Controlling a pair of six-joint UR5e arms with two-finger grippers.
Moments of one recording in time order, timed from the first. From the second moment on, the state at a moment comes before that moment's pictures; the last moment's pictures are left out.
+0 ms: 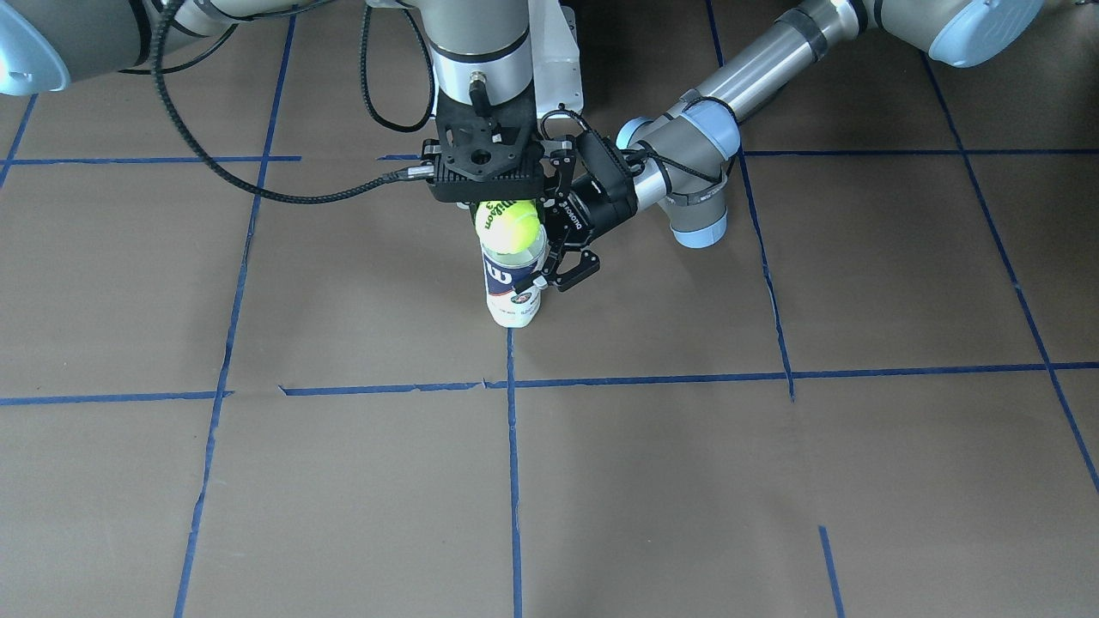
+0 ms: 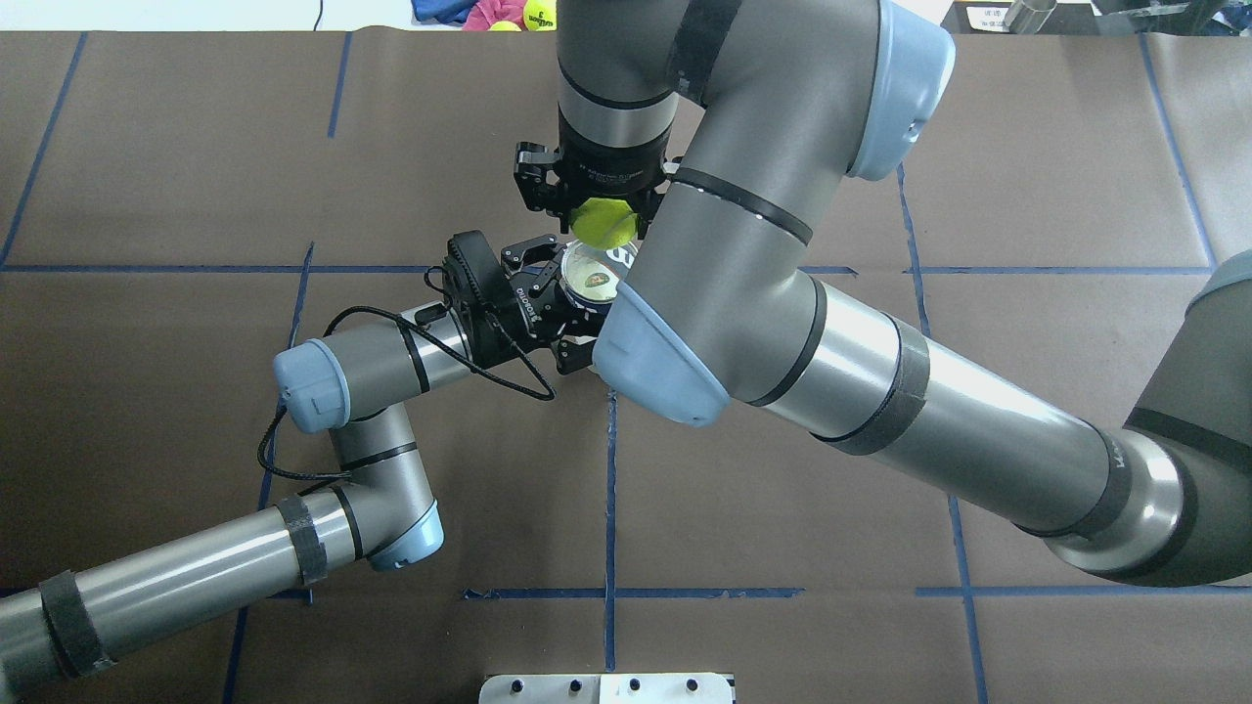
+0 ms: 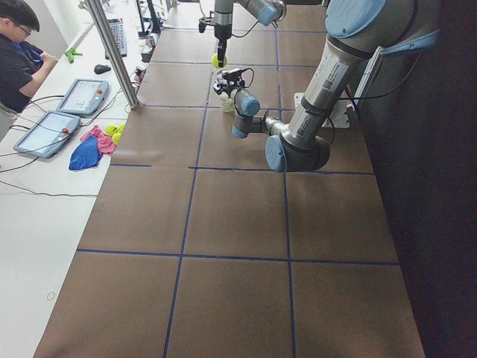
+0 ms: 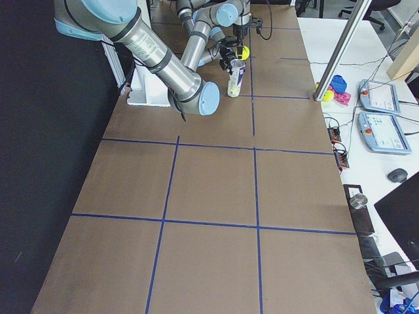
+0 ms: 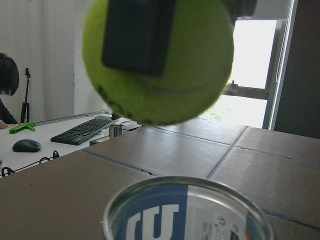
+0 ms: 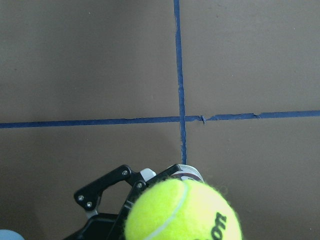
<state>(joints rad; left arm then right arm) -0.47 -2.25 -1.14 -3.38 -1.50 -0.41 0.66 -0.55 1.67 -1.93 1.95 1.15</state>
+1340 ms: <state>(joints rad) -0.47 -2.26 -1.15 -3.39 -1.49 -0.42 0.66 -0.62 1.75 -1.93 1.93 1.06</state>
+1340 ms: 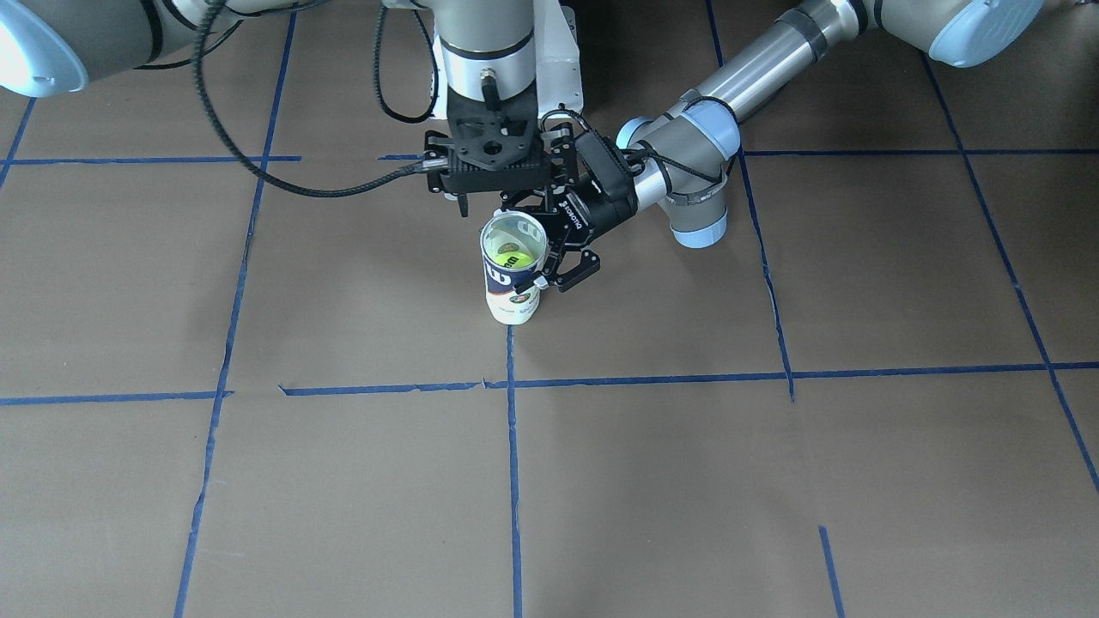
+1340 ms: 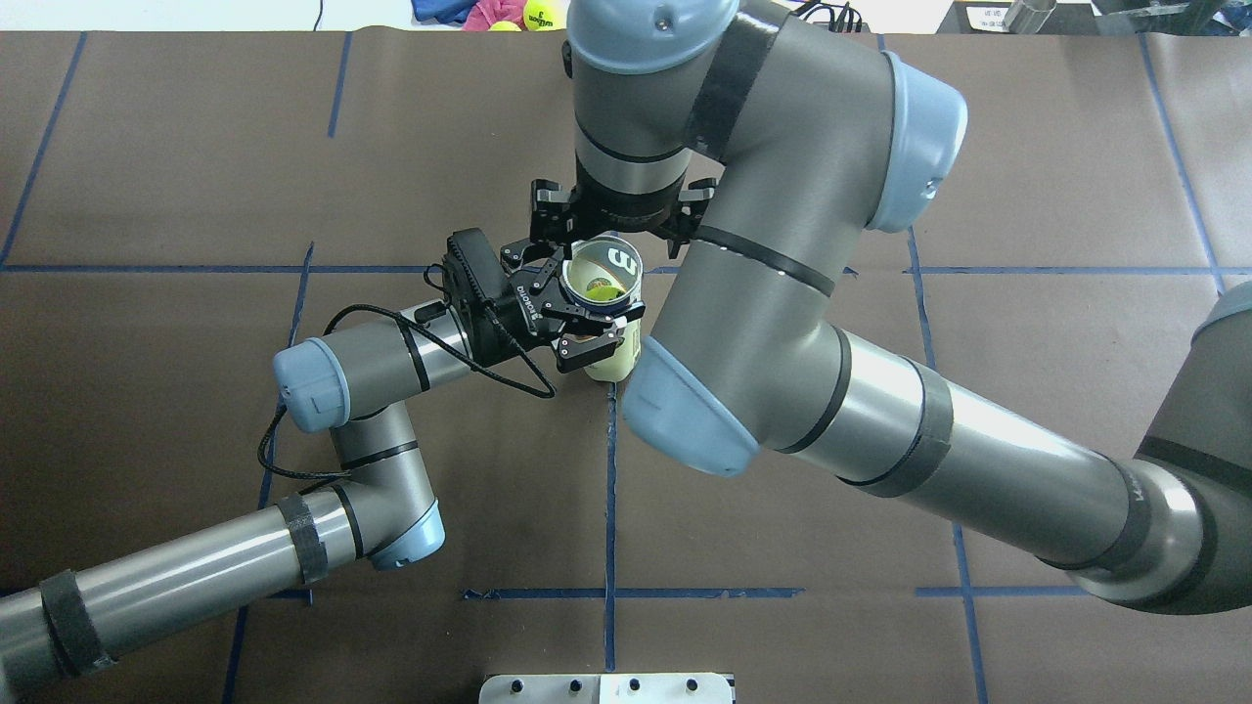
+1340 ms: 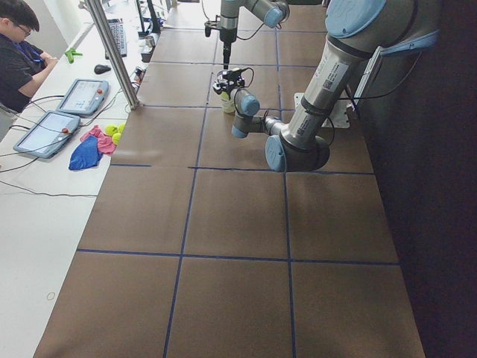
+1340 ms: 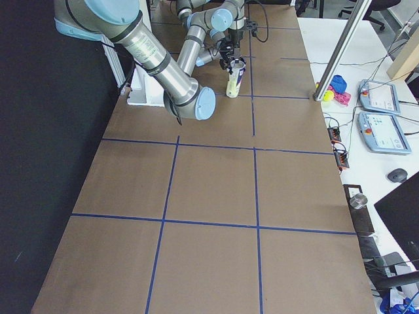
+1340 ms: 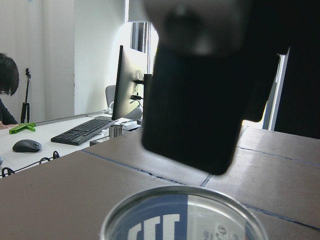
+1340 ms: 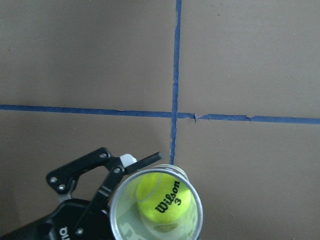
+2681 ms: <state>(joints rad) -0.67 -2.20 -1.46 -2.84 -1.52 -0.41 1.22 -1.06 1.83 -1.91 2.22 0.17</state>
